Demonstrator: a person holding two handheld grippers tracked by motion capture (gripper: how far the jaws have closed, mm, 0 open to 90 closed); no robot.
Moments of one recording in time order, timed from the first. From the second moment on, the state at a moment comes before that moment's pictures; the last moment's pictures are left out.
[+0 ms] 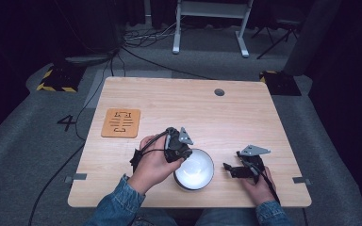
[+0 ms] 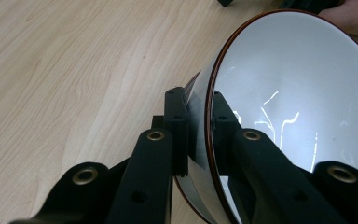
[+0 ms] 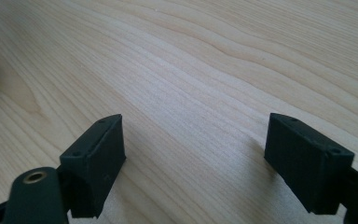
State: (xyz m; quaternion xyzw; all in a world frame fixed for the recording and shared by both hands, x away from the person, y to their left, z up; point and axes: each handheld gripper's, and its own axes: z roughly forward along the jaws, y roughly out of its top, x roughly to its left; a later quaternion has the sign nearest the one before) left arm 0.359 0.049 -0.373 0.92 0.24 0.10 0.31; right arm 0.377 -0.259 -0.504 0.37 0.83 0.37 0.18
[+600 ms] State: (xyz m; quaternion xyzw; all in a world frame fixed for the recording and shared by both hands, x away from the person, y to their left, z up) left arm 0.358 0.061 -0.342 0.91 0.25 0.09 0.33; right arm 0.378 -0.259 -0.504 0.37 0.83 0.37 0.18
